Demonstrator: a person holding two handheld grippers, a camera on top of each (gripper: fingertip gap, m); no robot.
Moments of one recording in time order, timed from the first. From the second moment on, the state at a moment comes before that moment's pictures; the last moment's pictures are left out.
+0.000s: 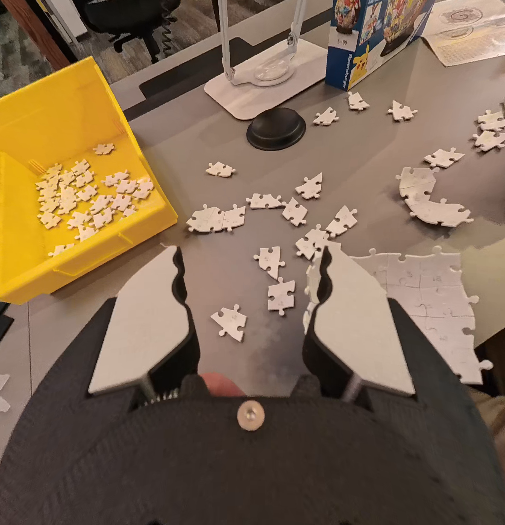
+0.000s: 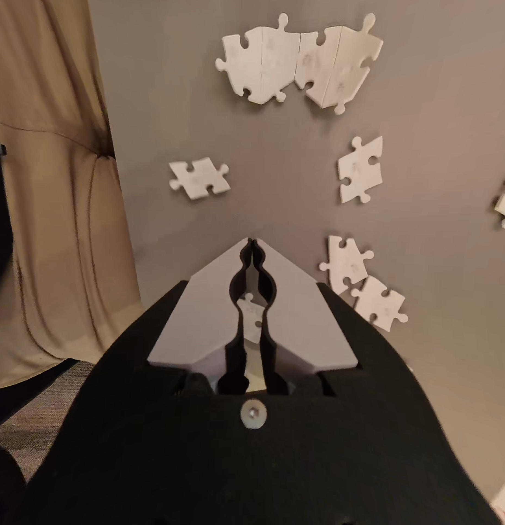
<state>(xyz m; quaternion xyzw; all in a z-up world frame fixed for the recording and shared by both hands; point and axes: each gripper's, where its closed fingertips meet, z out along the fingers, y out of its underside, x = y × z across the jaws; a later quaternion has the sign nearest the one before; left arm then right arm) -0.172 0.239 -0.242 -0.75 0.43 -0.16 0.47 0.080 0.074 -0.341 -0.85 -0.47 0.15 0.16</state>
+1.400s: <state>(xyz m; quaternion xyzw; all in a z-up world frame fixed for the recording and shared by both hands) -0.196 0.249 -0.282 -0.78 0.42 -0.19 0.41 0.047 0.241 -0.326 -0.89 -0.25 0.29 0.24</state>
